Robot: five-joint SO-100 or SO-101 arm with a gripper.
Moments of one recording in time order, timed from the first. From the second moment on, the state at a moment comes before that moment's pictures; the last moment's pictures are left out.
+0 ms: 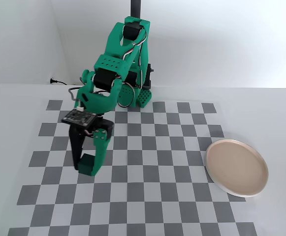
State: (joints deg) arm 16.8 107.2 112.4 37.6 -90.7
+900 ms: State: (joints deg) arm -29.8 136.9 121.6 54.7 -85.5
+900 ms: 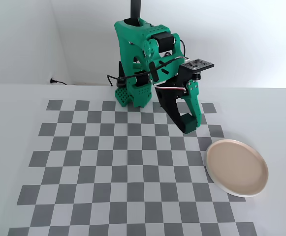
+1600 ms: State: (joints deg) arm -44.7 108.4 107.1 45.9 -81.4
